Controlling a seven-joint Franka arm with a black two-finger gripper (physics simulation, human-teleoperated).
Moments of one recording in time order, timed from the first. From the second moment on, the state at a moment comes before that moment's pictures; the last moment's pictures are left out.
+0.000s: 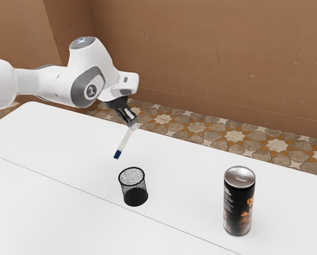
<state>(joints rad) 0.01 0.12 -0.09 -1.96 -0.05 2.40 0.39</state>
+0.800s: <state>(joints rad) 0.00 0.07 -0.15 -2.12 -0.16 2.48 0.34</state>
